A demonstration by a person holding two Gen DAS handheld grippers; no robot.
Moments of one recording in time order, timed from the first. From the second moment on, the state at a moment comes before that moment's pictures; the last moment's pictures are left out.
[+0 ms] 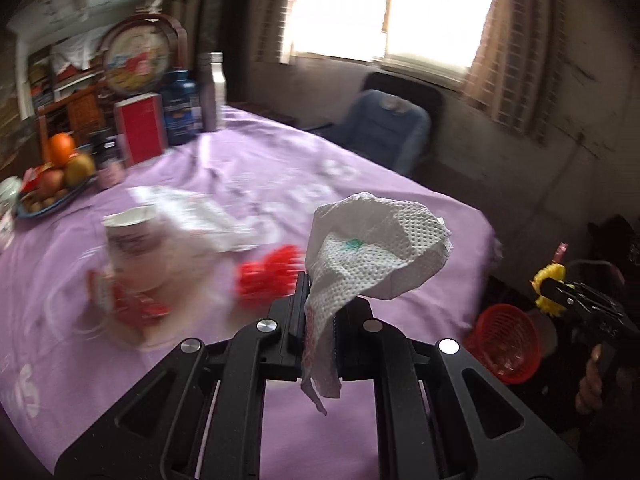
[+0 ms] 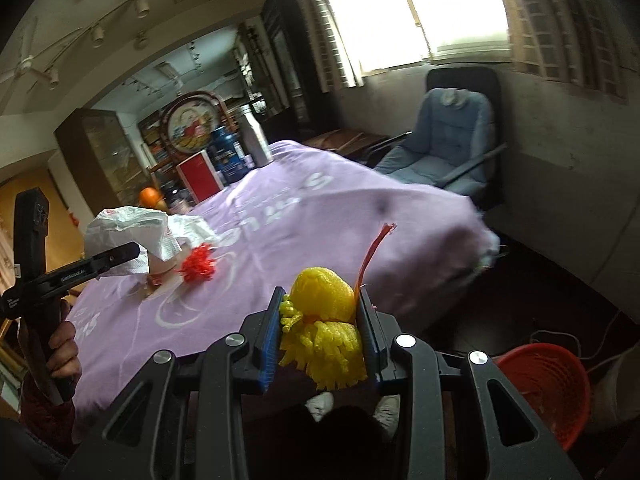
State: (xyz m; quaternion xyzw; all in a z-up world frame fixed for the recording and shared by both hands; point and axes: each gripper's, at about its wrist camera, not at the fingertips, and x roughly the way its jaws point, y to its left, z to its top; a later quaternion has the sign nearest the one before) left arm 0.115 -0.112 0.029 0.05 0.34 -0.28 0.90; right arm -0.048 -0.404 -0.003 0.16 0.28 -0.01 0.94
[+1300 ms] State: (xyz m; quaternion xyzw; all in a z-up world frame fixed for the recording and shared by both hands) left arm 0.017 -0.402 -0.074 0.25 0.36 -0.45 0.78; right arm -0.142 -0.570 -0.125 0.28 0.34 -0.21 0.87
